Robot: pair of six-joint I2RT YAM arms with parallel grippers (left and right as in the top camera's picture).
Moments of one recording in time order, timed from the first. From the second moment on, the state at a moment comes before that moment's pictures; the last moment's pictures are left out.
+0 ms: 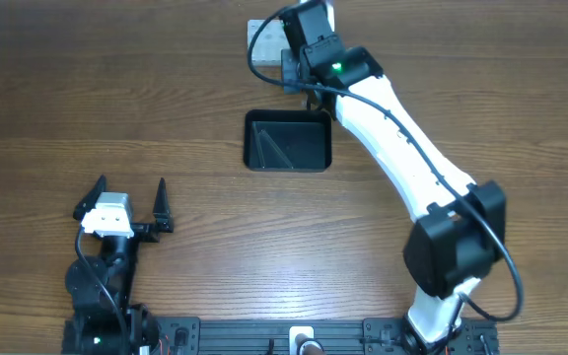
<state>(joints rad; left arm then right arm) 0.12 0.01 0.01 -0.06 0.15 0.01 0.49 1.95 1.74 -0.74 0.17 0.38</state>
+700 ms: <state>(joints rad) 0.12 0.01 0.01 -0.06 0.15 0.01 0.46 2.14 1.73 -0.86 0.00 0.42</state>
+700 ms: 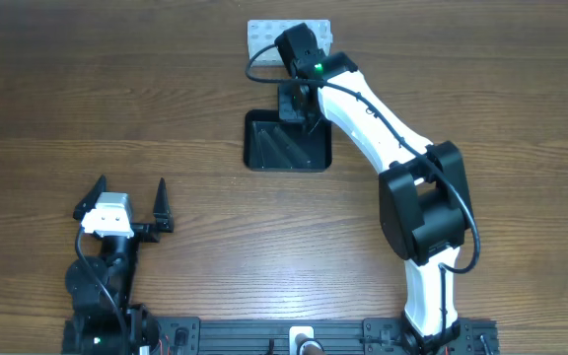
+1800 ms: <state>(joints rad) 0.12 0.01 0.01 -0.06 0.15 0.01 0.36 2.15 1.78 -0.40 0.27 0.19</state>
